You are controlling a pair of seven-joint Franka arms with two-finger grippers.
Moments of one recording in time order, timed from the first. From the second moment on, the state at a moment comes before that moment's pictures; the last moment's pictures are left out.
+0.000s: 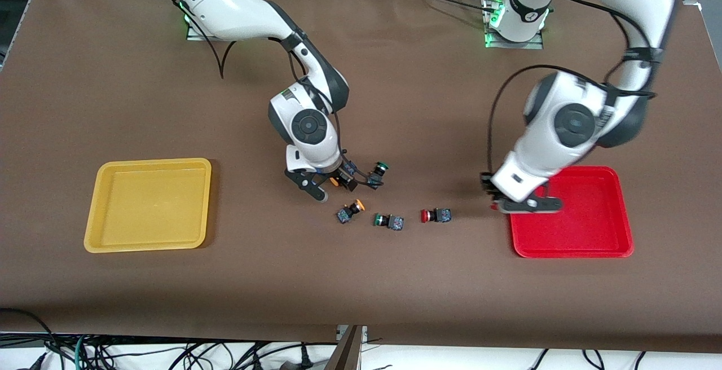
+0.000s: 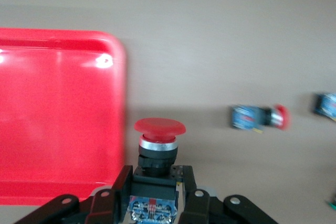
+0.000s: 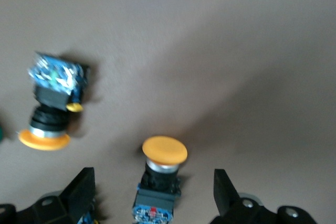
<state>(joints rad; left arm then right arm) 0.08 0.43 -0.31 -1.73 0.14 2.15 -0.38 0.63 0.82 0.05 -1.43 0.01 2.27 1.33</state>
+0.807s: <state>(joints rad) 0.30 0.61 -0.31 -1.76 0.13 2.26 -0.20 0.67 0.84 0.05 -1.43 0.01 2.28 1.40</state>
